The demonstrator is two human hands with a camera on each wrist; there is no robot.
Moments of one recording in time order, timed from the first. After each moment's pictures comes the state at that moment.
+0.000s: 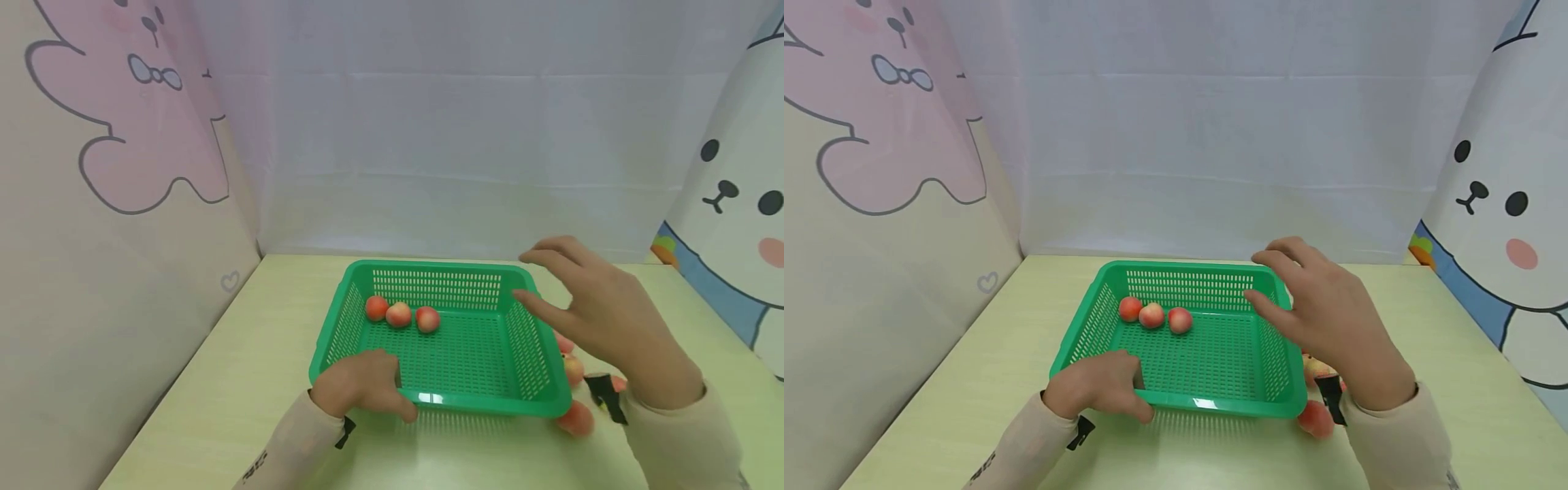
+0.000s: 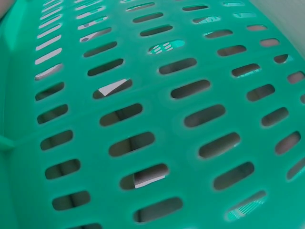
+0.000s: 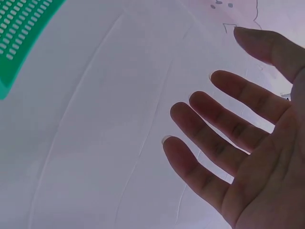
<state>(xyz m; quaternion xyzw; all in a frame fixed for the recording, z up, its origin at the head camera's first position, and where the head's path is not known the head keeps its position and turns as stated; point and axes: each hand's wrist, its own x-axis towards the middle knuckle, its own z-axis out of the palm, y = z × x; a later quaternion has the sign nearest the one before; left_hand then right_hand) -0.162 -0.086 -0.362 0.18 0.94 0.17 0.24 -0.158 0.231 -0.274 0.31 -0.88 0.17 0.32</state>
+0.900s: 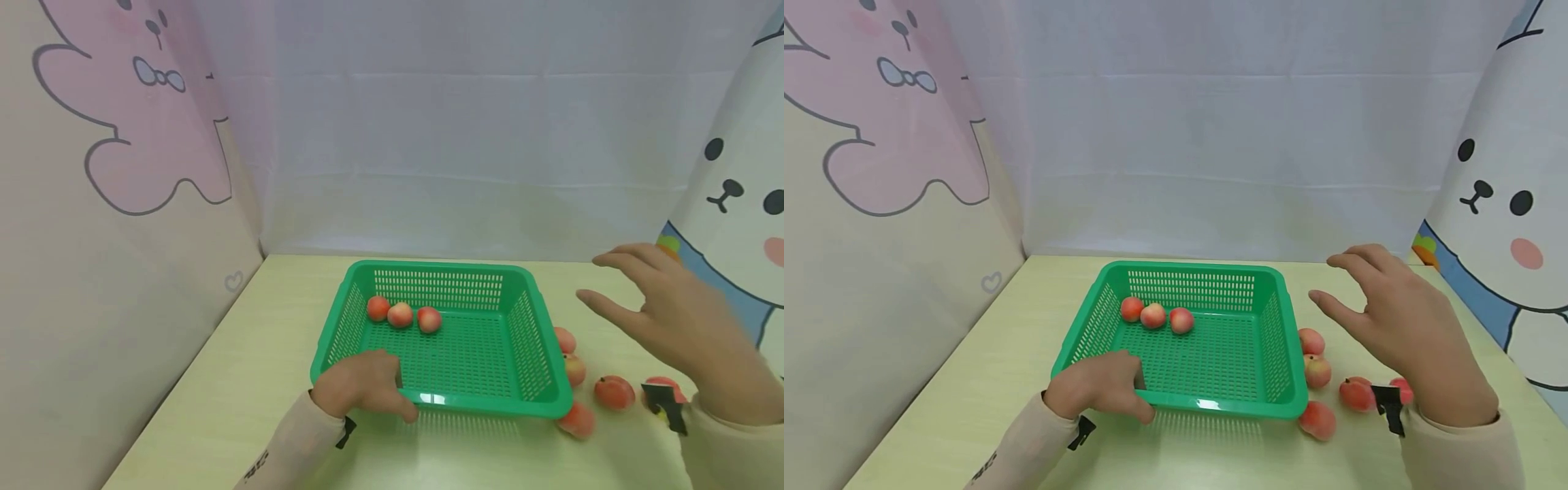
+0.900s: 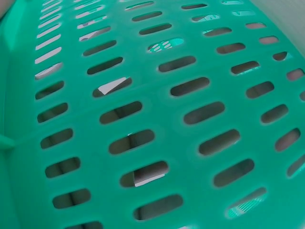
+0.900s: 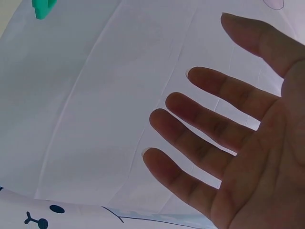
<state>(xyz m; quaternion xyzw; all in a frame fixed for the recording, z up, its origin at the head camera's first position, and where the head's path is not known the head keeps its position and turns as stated) -0.159 -0.085 -0.360 0.18 0.94 0.16 0.23 -0.148 0.296 -0.281 0.15 -0.95 0.15 0.24</state>
